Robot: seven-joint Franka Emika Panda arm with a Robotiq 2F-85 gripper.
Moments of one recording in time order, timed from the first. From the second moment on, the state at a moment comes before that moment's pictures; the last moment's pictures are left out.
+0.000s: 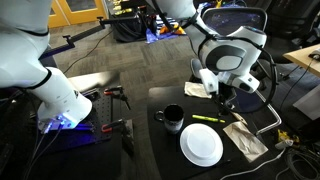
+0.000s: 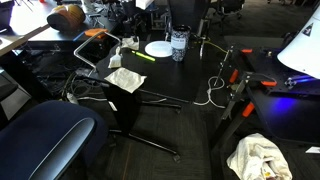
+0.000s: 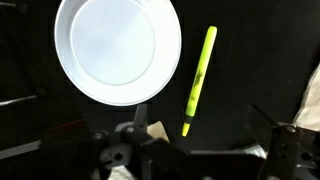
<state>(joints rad) -0.10 0.74 -0.13 -1.69 -0.10 2.34 0.14</state>
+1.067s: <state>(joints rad) -0.17 0.92 -0.07 -1.57 -0.02 2.43 0.00</state>
